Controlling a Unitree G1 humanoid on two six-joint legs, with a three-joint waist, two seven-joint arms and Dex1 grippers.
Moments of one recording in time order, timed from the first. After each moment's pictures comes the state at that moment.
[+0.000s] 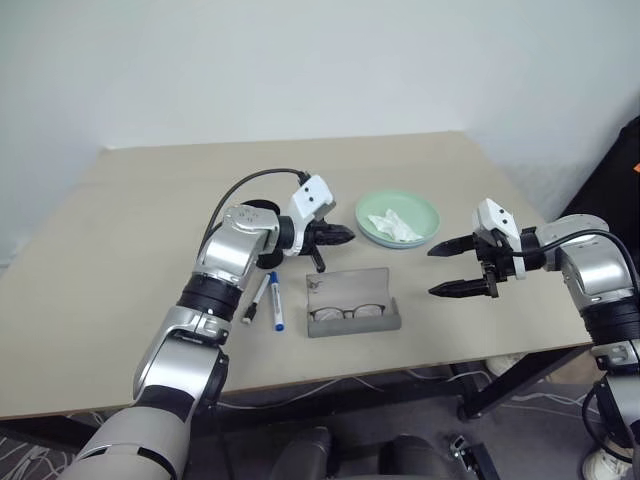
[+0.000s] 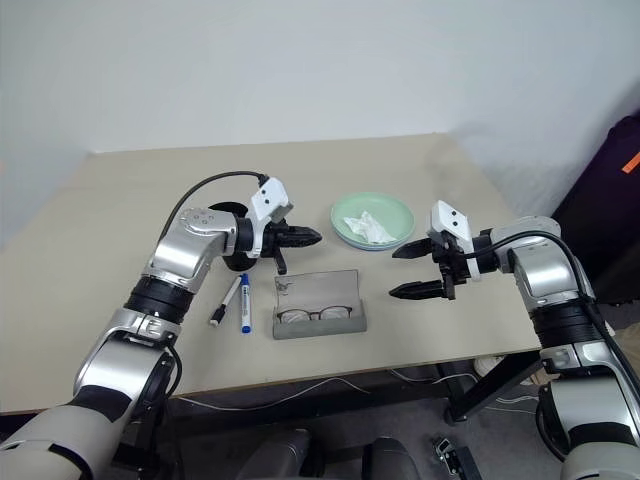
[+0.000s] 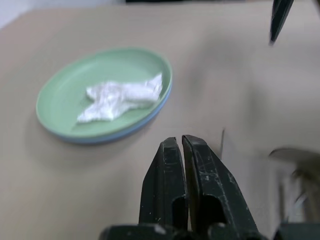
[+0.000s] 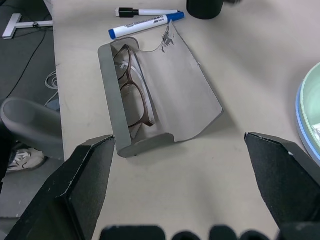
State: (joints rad) left arm -0.87 0.38 -0.24 0.49 -0.08 0.37 -1.04; right arm -0.70 -0.74 0.17 0.33 0.23 0.35 1.49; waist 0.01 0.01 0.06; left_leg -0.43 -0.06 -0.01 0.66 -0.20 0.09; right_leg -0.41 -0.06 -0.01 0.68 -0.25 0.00
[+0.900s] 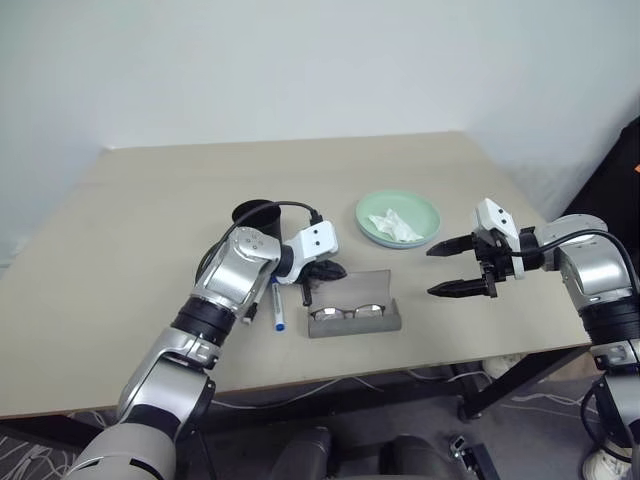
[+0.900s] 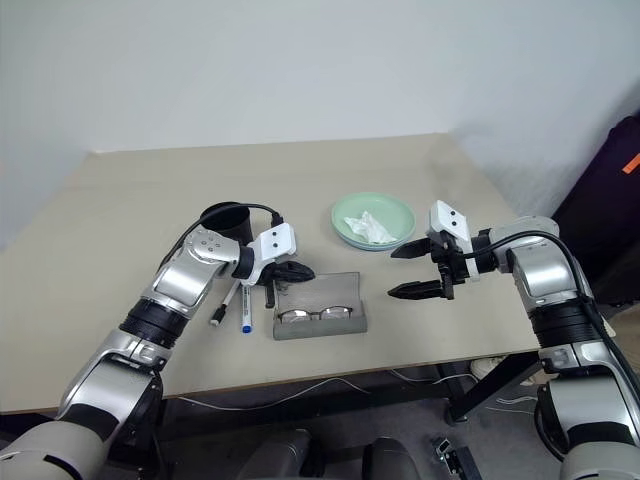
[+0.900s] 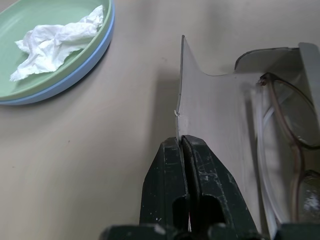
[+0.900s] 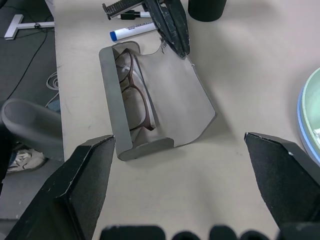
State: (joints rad) left arm -0.75 0.45 -0.35 0.36 0.03 0.31 -1.14; right arm -0.70 -0.73 0.17 0.33 0.23 0.35 1.49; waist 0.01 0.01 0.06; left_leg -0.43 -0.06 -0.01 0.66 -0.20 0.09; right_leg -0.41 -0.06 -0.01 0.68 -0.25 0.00
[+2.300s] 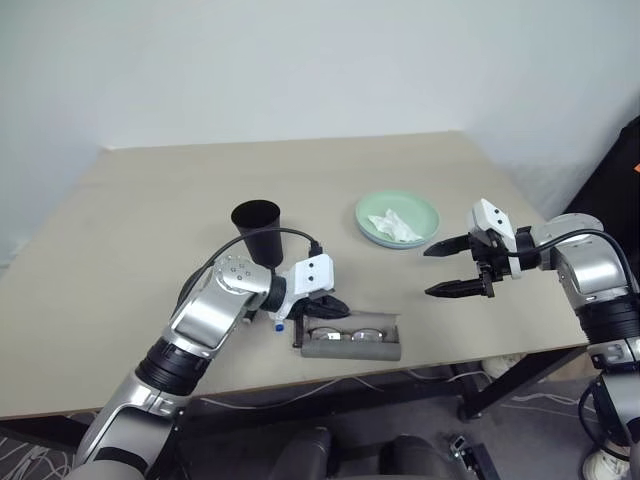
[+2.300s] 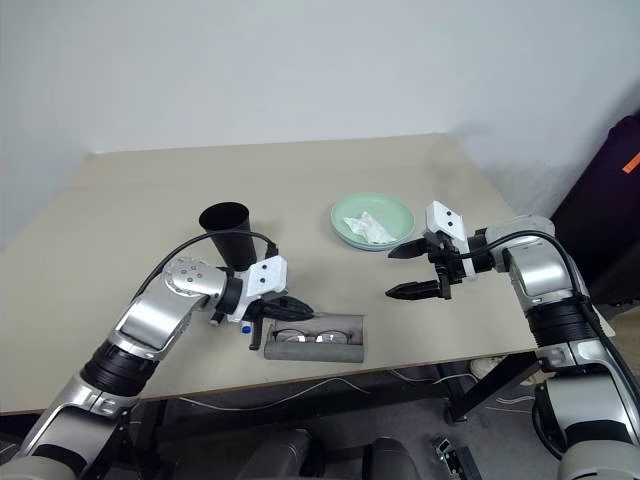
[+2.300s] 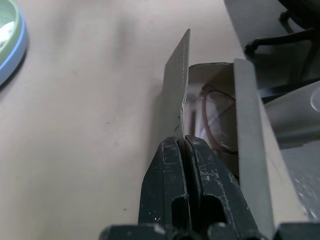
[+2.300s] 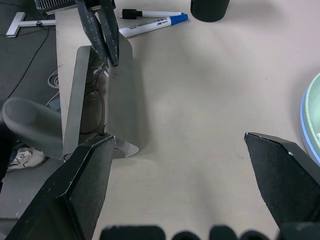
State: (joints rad) left arm -0.53 0.57 -0.35 -0.09 -0.08 0.52 -1.20; right arm -0.71 -0.72 0.19 0.33 0.22 0.35 1.49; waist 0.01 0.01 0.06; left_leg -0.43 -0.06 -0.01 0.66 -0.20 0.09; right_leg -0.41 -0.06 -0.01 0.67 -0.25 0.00
